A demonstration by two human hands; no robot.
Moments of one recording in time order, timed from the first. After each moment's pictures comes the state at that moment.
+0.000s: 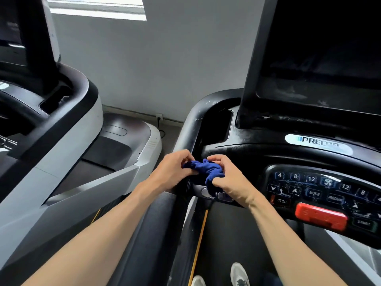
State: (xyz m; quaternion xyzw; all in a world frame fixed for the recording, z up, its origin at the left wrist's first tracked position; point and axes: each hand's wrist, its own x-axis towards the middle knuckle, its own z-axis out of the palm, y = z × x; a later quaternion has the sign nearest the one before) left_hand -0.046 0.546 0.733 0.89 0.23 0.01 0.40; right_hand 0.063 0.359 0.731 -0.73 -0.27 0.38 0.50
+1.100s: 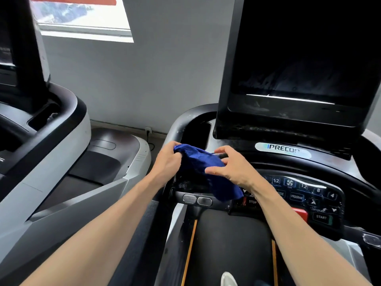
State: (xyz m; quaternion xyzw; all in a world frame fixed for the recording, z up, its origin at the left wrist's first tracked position) left_hand 0.001 0.501 0.787 0.79 0.33 0.12 0.50; right_hand 0.116 0.310 0.788 -0.81 -0.26 0.31 0.43
